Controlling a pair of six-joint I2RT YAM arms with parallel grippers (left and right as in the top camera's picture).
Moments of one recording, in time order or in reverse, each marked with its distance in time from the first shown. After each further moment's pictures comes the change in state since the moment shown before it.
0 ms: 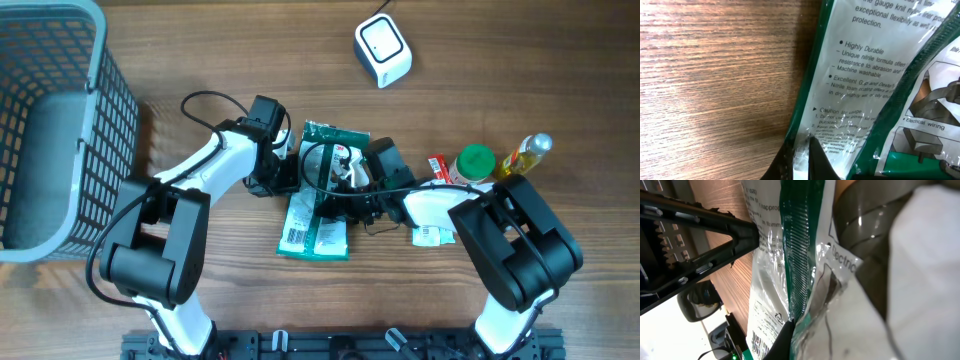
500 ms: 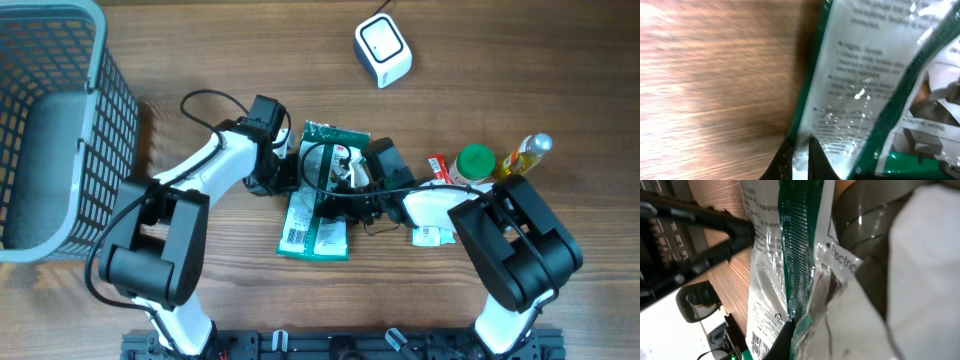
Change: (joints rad) left arm 0.005 -0.014 0.004 -0.001 -0.020 0.000; right arm 0.003 0.000 0.000 0.000 0.006 0.000
